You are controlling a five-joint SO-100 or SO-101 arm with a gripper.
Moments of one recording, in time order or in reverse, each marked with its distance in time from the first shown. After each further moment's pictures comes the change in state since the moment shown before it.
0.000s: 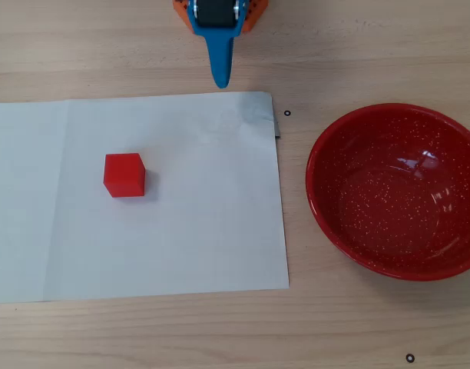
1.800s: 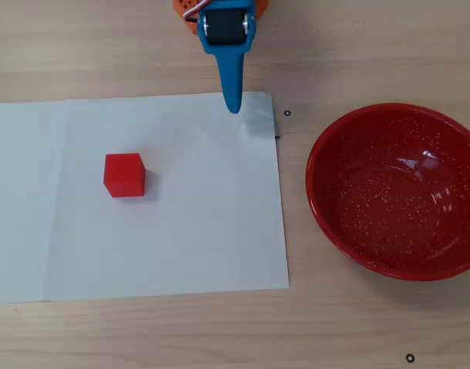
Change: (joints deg) arm 2.6 18.5 21.0 -15.6 -0.4
